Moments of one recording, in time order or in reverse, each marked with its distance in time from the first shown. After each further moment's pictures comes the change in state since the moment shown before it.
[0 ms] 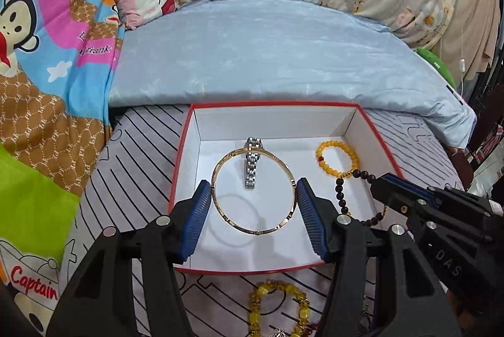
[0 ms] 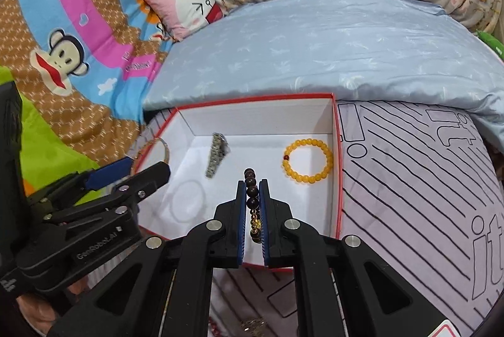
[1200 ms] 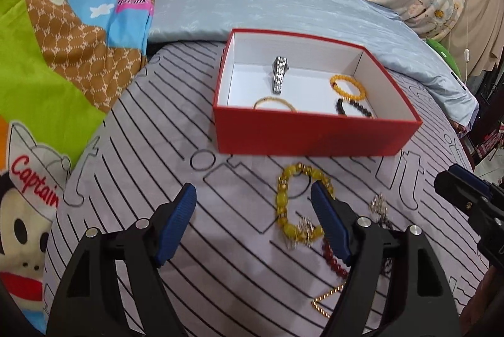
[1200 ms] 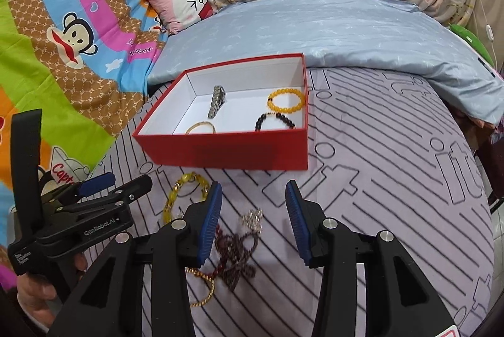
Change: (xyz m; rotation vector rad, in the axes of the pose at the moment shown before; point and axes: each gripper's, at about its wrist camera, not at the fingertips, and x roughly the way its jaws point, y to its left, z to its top) left arm -0.052 0.024 -0.102 -0.079 0.072 0.034; right arm -0.089 0.008 -0.097 0.039 0.000 -0.019
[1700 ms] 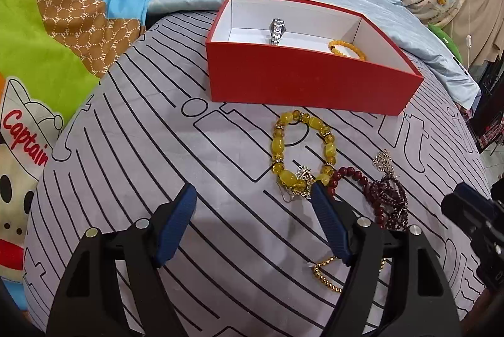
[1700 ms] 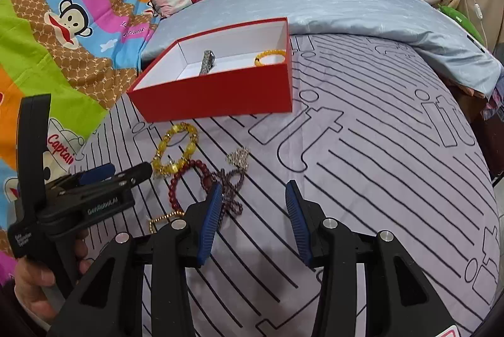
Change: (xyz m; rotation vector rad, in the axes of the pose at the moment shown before) left arm 0.010 -0.009 -0.036 -0.001 0.060 0.013; right arm -0.005 -0.011 -0.048 0.022 0.065 -0.032
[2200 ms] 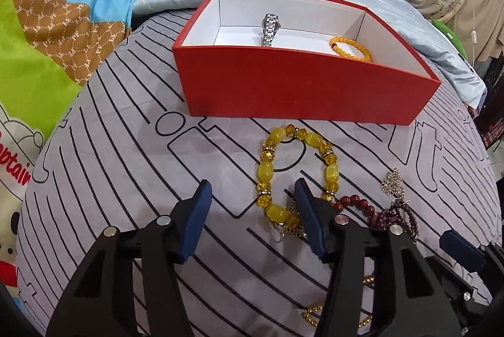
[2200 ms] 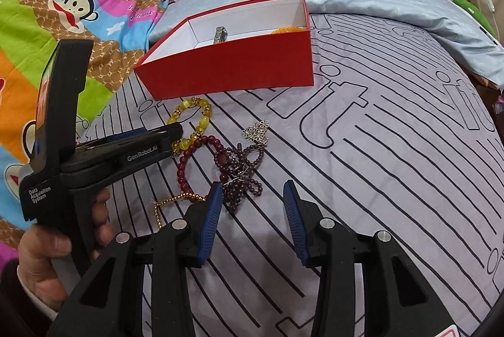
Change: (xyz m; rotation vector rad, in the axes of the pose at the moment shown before) left arm 0.030 -0.015 0.018 0.024 0.007 0.016; right arm 0.023 0.015 -0.008 -0.018 0.056 0.044
